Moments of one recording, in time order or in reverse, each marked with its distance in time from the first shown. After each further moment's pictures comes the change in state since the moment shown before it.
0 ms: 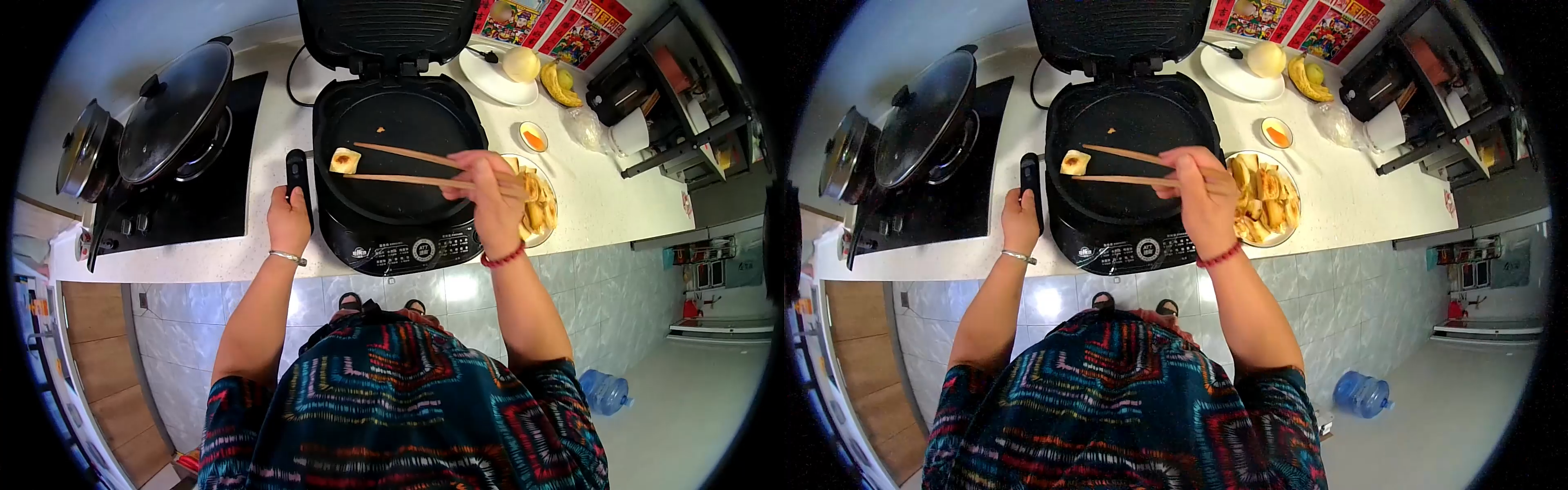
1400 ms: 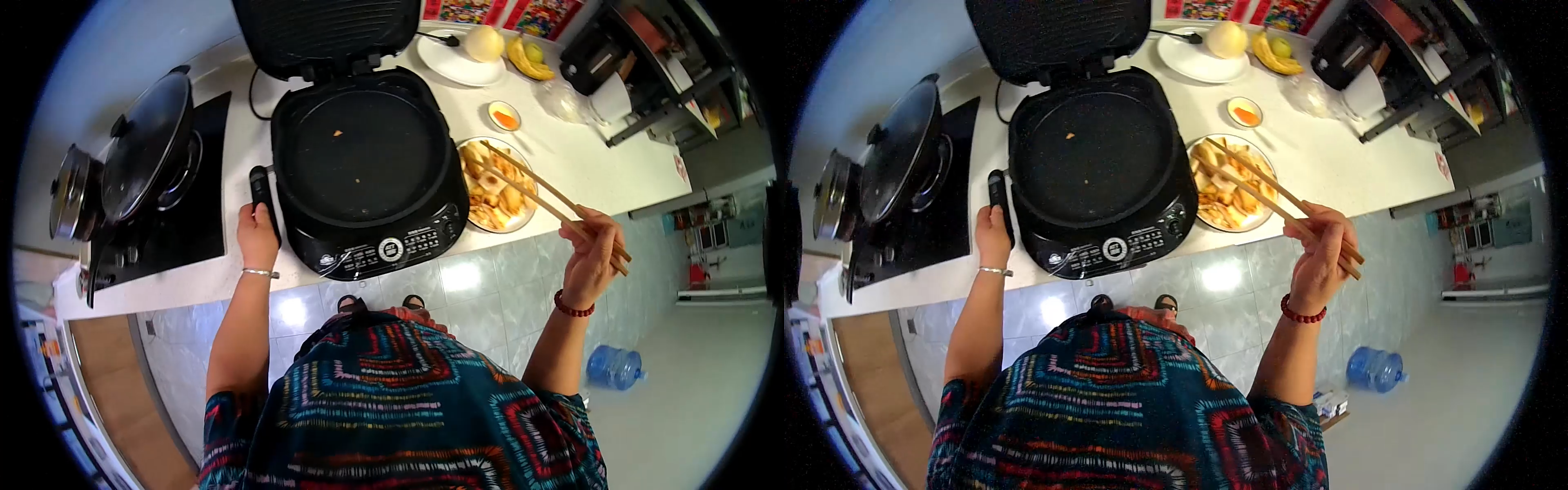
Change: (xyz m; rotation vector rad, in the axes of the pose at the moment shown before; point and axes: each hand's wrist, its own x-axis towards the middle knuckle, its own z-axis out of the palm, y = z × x) left_hand 0.004 -0.011 0.002 0.095 0.016 0.064; right_hand -0.075 -0.045 -0.139 -0.172 0.527 -0.297
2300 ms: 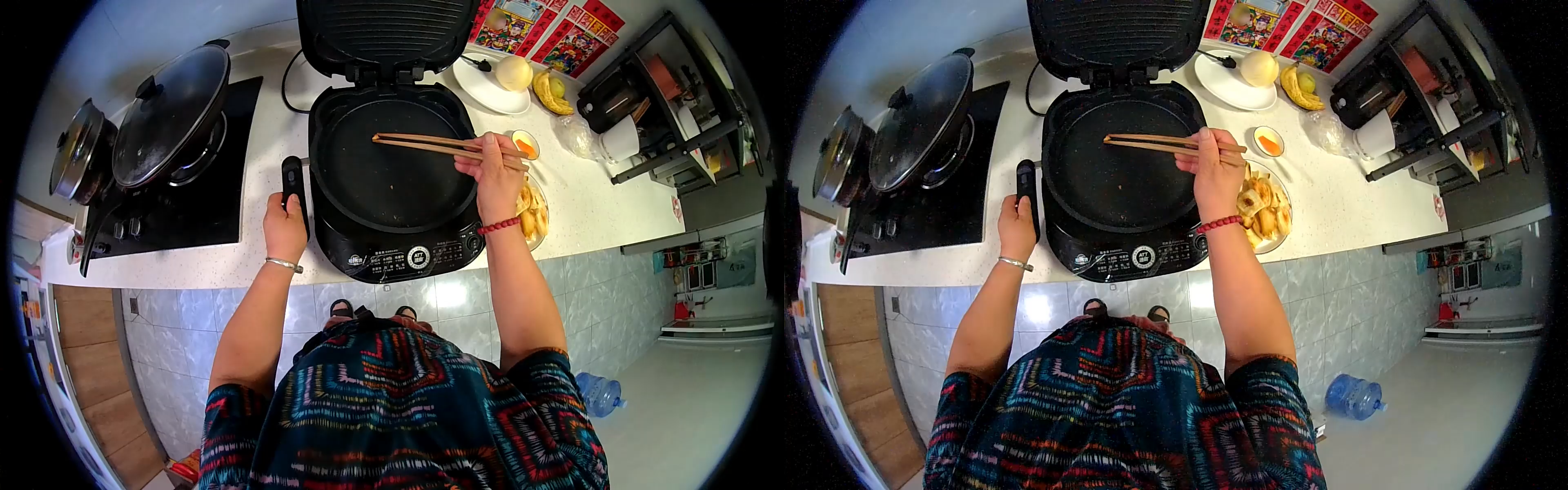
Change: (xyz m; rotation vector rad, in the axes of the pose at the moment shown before) left_hand -0.004 0.012 -0.003 -0.114 -0.013 -0.060; right_hand 0.017 0.067 0.175 0.212 -0.211 0.363
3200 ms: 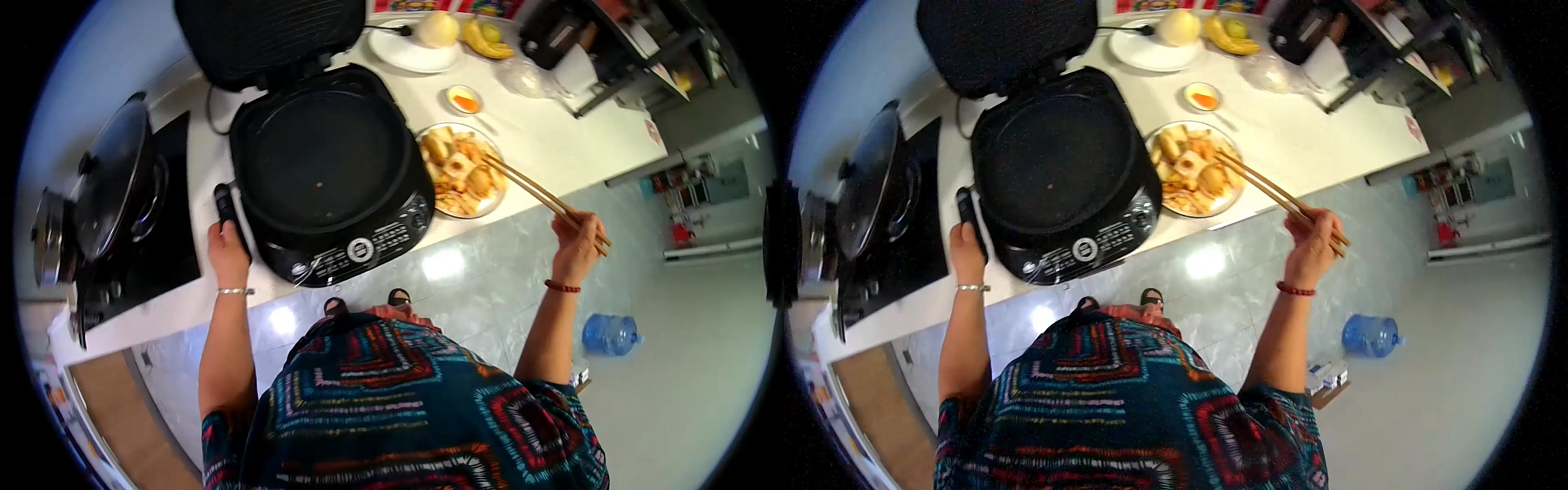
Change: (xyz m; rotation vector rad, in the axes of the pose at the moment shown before) left_hand 0.006 -0.020 0.004 0.084 0.031 0.100; right_hand -0.094 -0.061 -0.221 -0.163 0.548 -0.229
